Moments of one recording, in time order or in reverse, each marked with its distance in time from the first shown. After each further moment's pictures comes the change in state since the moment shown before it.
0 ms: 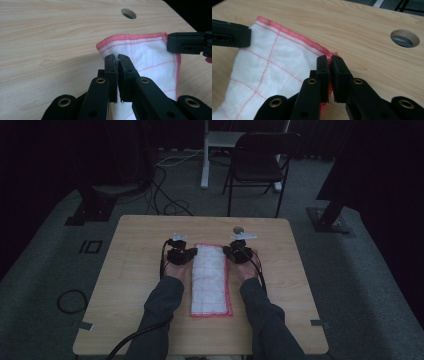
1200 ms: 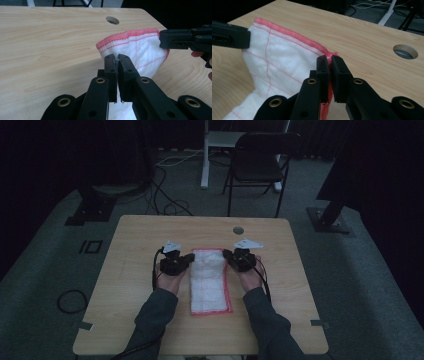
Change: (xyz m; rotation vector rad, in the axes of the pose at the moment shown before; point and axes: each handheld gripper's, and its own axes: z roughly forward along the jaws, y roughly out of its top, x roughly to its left) left arm -0.015 -0.025 -0.050 -0.088 -0.059 0.037; right arm 0.019 -0.013 -0.040 -0.118 0.055 -0.060
